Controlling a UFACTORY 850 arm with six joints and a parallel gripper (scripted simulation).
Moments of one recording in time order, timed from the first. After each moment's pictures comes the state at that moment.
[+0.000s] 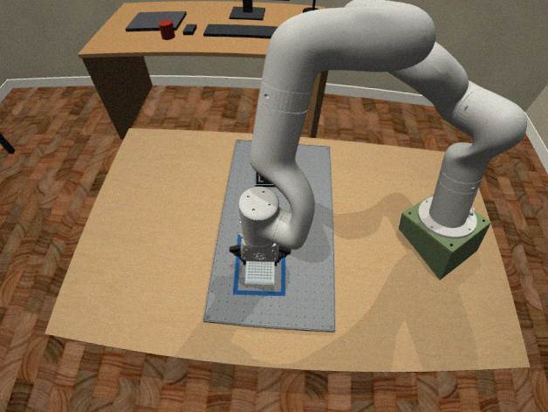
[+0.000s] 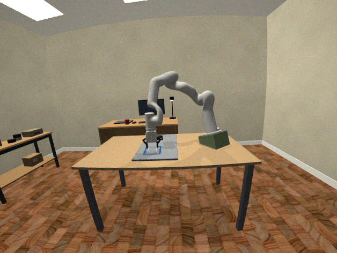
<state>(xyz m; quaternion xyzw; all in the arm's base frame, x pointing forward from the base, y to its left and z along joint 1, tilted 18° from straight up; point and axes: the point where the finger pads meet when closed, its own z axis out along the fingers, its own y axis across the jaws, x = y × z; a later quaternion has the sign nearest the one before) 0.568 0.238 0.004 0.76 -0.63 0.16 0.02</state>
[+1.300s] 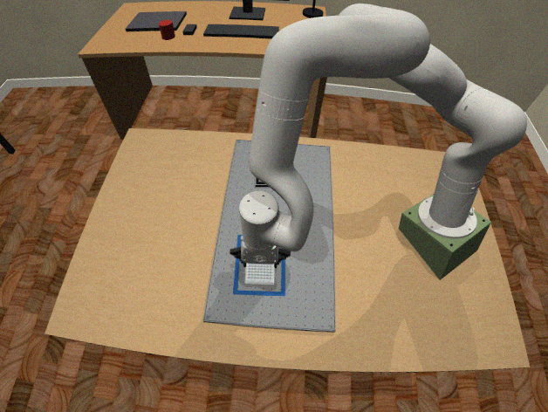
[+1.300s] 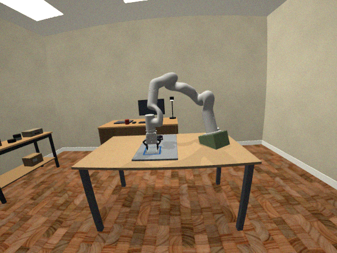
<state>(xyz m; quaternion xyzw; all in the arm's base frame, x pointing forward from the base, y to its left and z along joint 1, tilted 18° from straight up) 0.571 0.235 -0.011 0.76 -0.63 0.16 0.02</state>
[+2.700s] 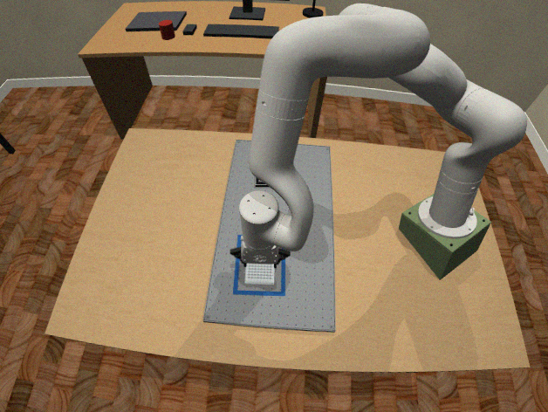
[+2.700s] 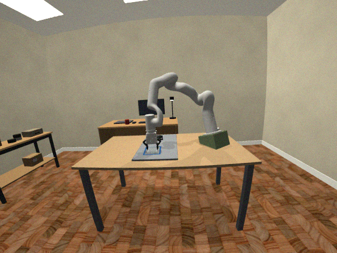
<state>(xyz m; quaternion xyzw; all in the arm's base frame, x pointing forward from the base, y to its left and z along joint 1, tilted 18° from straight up) 0.571 0.235 -0.010 0.76 -0.63 0.16 0.02</state>
